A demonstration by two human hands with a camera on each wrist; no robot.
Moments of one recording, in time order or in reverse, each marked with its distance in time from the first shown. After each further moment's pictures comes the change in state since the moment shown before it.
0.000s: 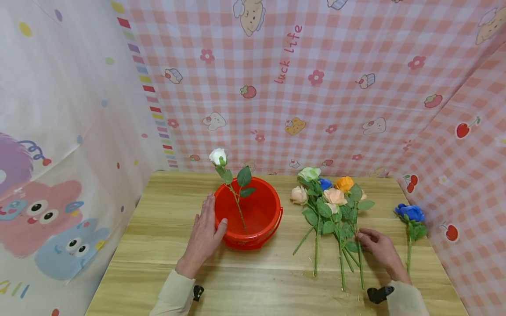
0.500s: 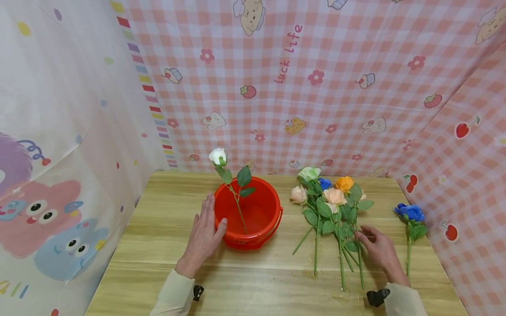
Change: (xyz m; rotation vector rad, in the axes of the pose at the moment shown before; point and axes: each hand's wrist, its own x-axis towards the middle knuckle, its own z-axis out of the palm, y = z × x) left_hand 0.000 0.000 0.001 0.005 0.006 0.000; right_hand -0.003 -0.004 0.007 -0.308 0.123 -0.113
